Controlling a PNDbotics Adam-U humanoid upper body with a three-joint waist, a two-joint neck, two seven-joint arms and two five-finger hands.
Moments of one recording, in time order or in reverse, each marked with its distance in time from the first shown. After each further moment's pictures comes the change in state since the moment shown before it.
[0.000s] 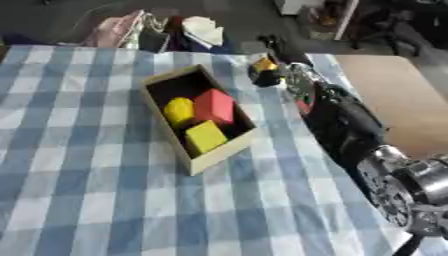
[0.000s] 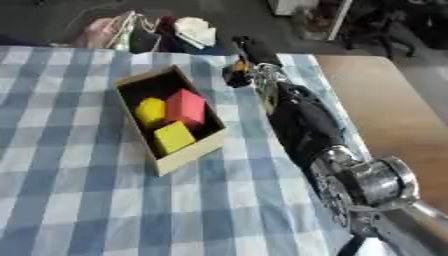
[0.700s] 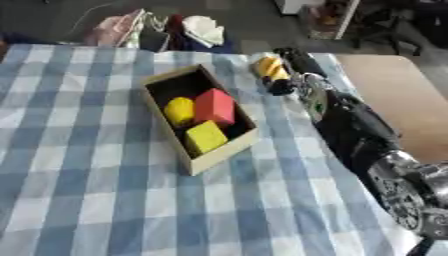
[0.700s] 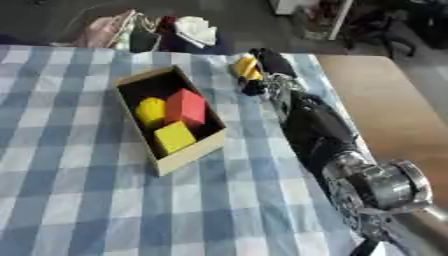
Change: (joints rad) left arm 0.000 0.000 0.000 0.000 0.000 -0.002 -0.002; right arm 0.025 -0.022 -0.001 0.050 -0.032 0.026 0.006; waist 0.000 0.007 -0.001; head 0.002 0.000
